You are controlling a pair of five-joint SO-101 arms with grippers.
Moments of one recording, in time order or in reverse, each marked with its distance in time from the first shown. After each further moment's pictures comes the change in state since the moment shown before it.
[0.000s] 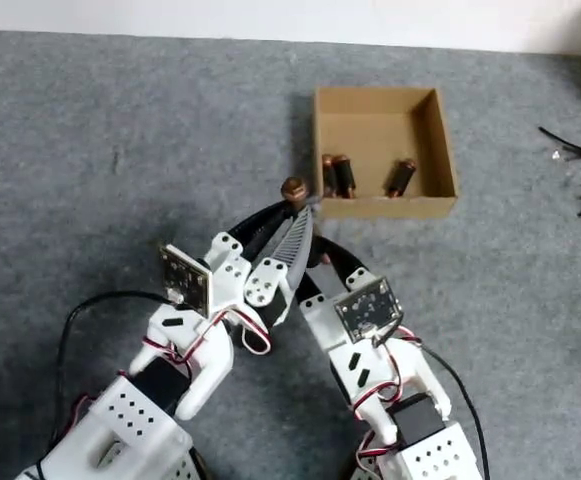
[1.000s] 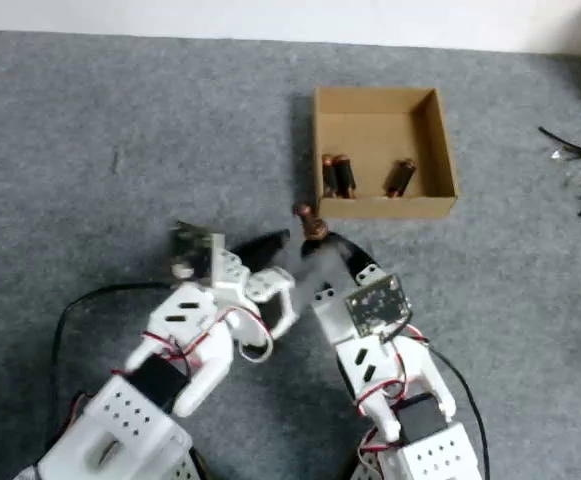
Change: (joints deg) left arm -1.2 0.0 -5.3 25.8 9.1; right arm 4.5 0.1 0.0 0.0 0.0
